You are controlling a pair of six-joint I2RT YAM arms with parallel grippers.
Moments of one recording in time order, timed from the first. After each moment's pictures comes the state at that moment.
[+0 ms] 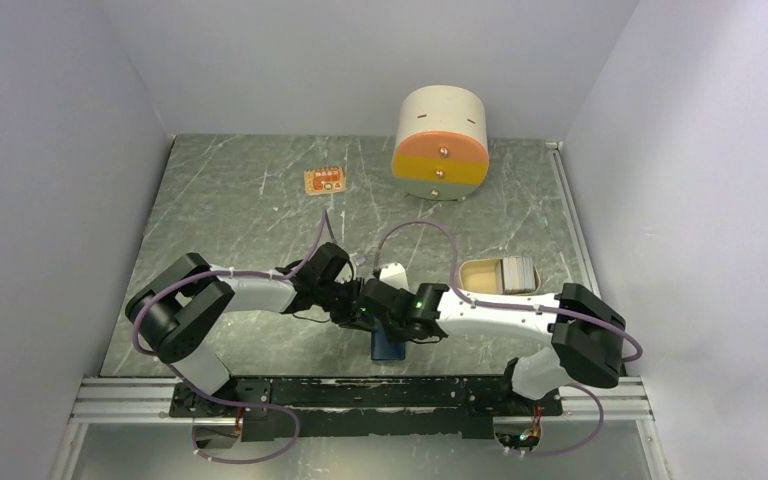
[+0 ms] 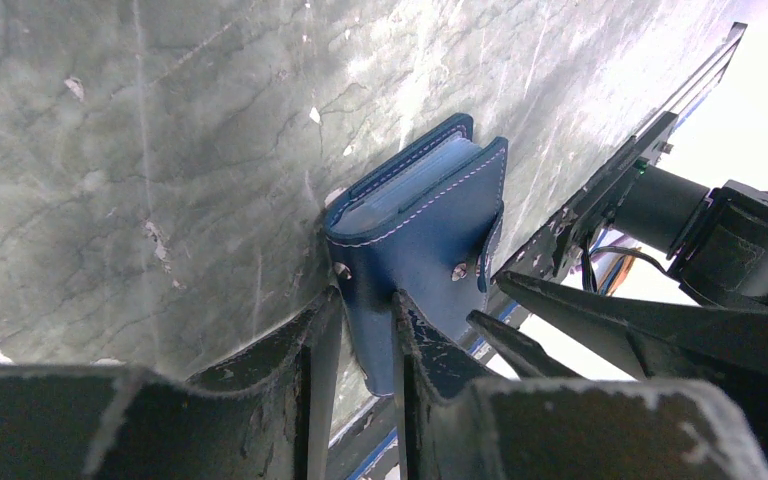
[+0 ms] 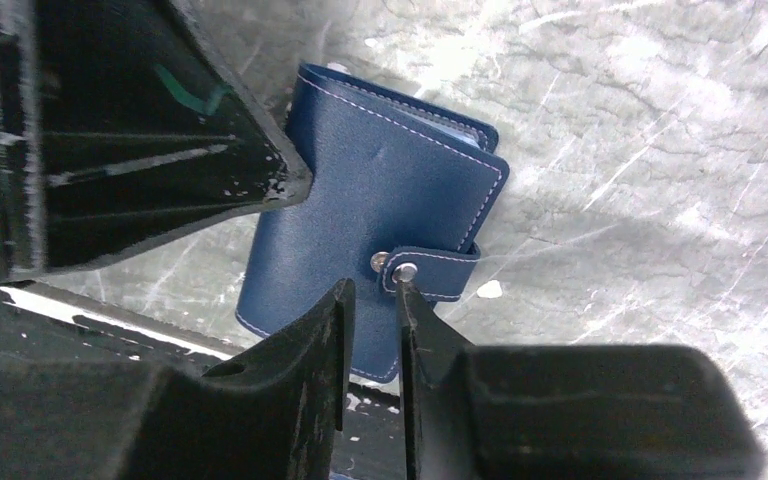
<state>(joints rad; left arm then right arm) -0.79 1.63 0.65 0.09 0.49 -0.88 1.17 1.44 0.85 -0.62 0.27 0.77</state>
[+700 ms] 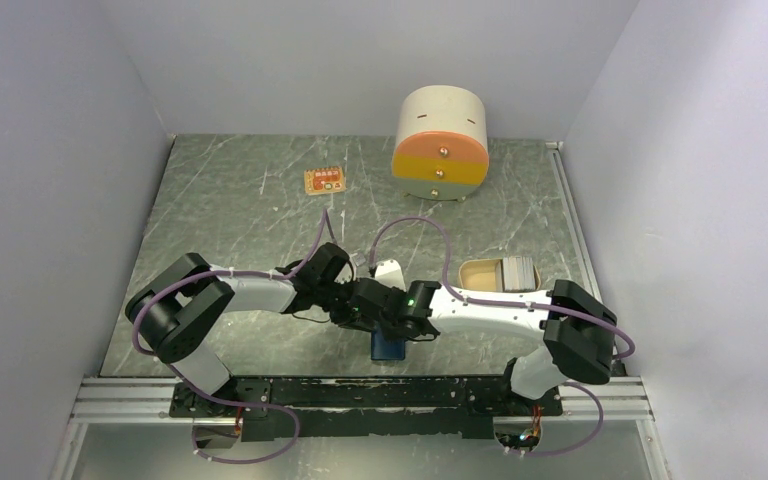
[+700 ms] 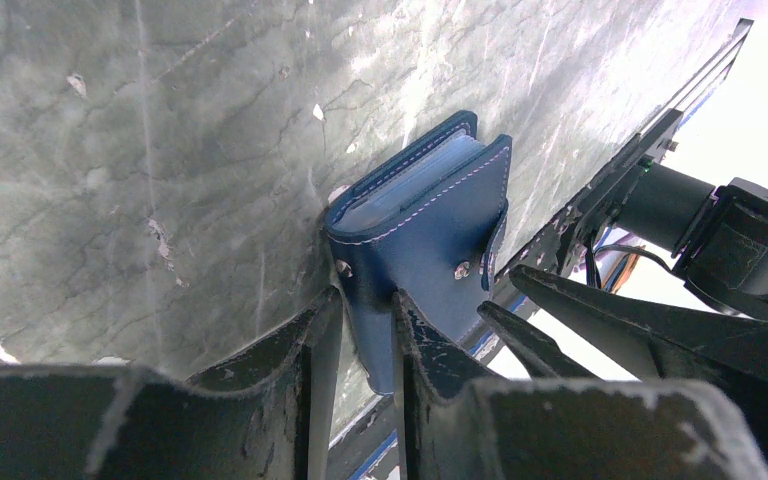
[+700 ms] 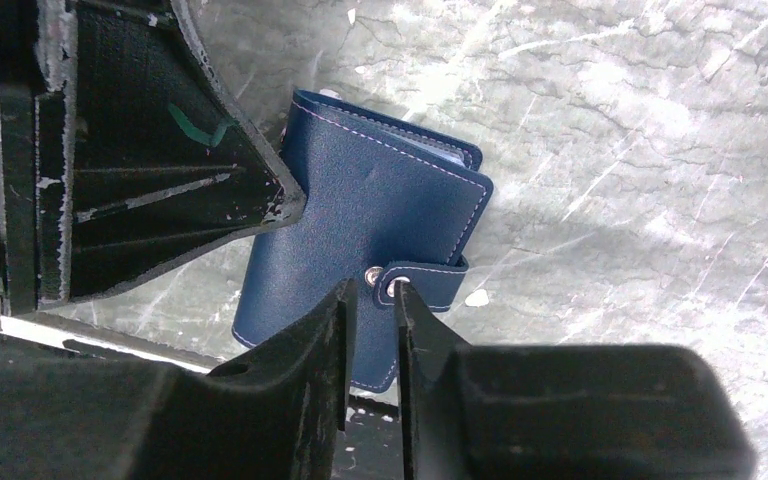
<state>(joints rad) -0.79 1.63 0.65 0.08 0.49 -0.87 1.19 1.50 0.93 -0.68 0.34 0.77</state>
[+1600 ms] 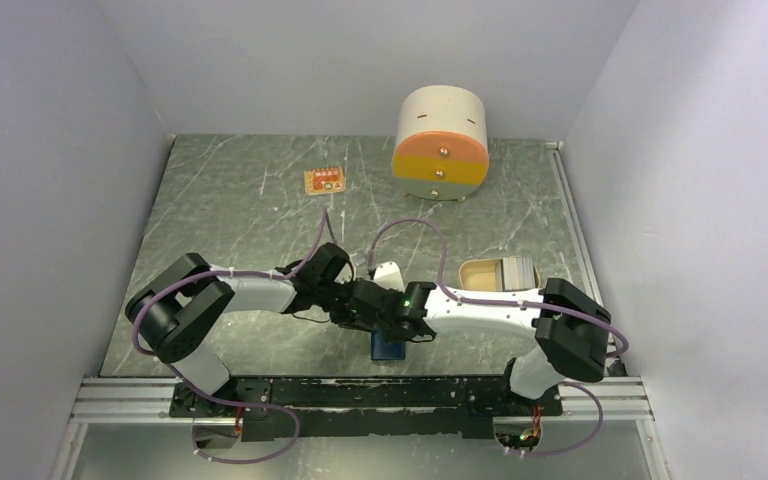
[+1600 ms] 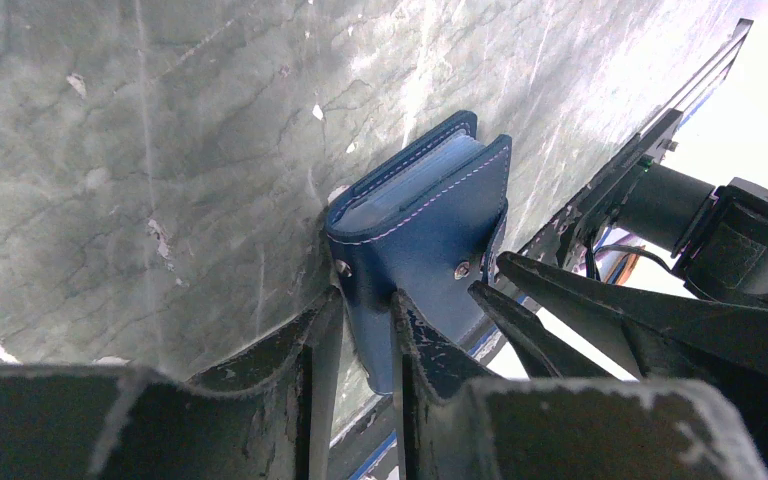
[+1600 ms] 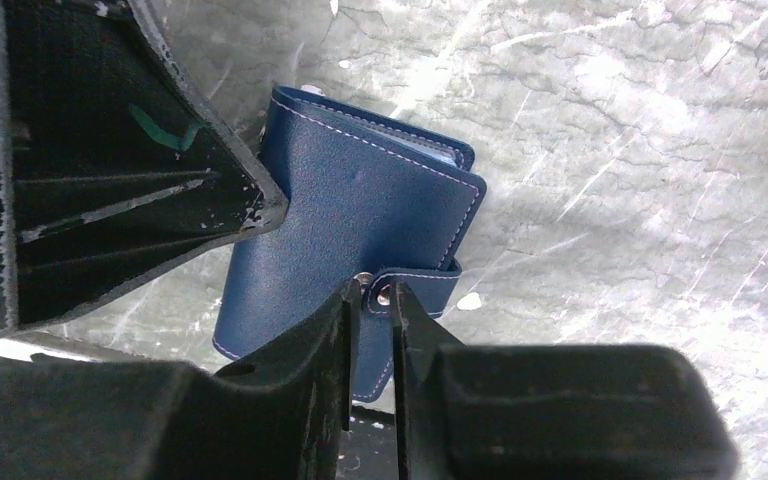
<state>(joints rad) -0.79 1.63 0.65 0.08 0.49 -0.87 1.19 1.53 0.93 -0.68 0.35 0.77</state>
